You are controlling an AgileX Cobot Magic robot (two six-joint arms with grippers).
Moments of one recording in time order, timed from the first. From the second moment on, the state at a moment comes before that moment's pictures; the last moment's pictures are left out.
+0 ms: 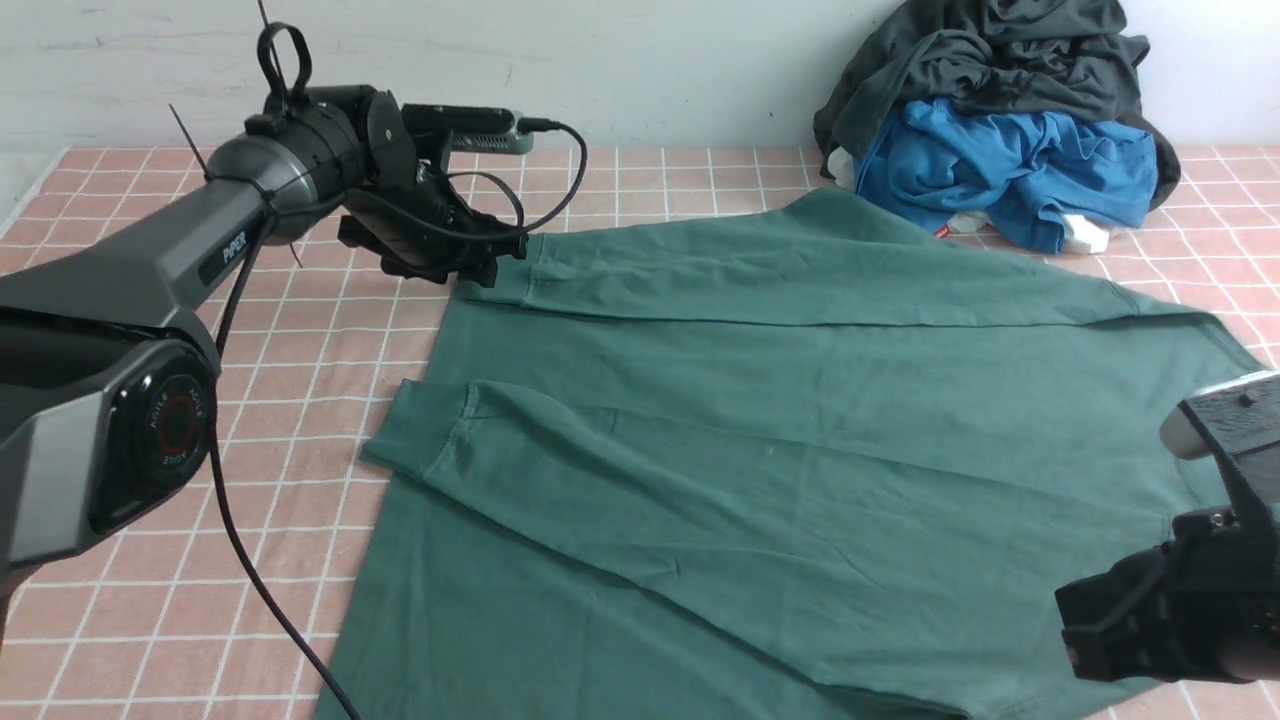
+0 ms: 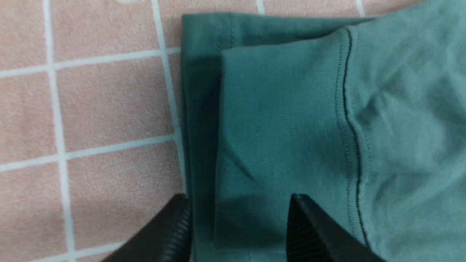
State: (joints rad) right arm 0.25 1.11 -0.57 0.35 0.62 -0.27; left arm -0.15 2.50 -2.21 -0.14 0.77 0.07
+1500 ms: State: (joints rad) right arm 0.25 1.12 -0.57 0.35 0.60 -0.31; left arm -0.13 2.51 -2.27 -0.19 0.75 0.21
